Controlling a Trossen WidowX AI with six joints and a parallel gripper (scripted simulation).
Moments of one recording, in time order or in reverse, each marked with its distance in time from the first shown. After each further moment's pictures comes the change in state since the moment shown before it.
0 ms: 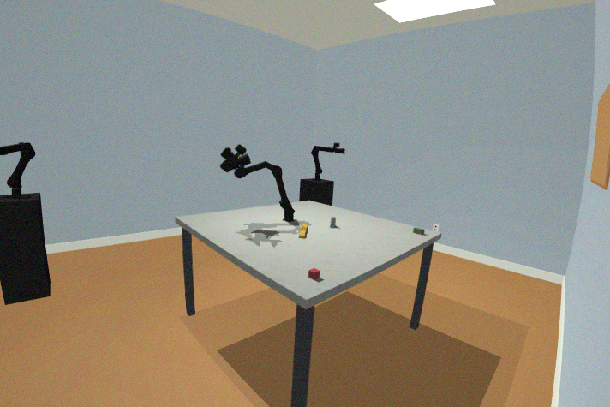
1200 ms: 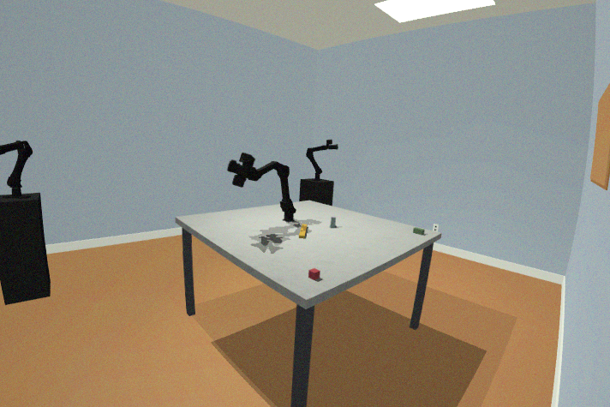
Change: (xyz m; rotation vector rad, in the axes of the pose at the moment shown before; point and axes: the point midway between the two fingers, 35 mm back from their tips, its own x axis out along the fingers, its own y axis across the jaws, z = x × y) arm 0.126 -0.062 -0.124 0.363 0.016 -0.192
